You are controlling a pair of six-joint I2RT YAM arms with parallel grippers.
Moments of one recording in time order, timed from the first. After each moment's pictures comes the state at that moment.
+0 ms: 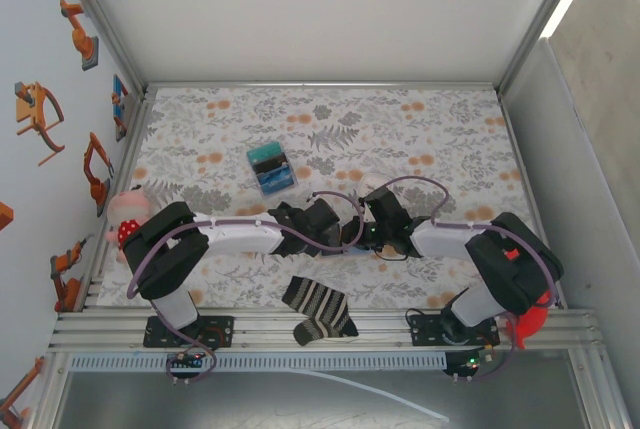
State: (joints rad) left arm -1.08 1.71 0.91 -0.38 -0.53 -0.25; right arm 0.68 1.50 0.52 0.11 -0.40 0.88
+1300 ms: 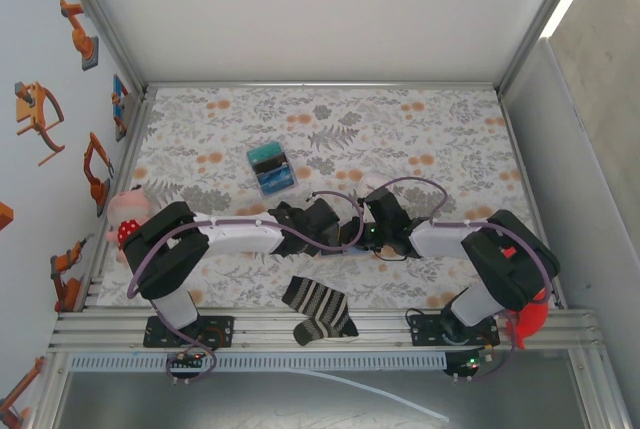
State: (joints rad) left arm -1.08 1.71 0.92 -0.39 -0.54 -0.25; right arm 0.67 1.53 0.51 0.16 -0.42 0.88
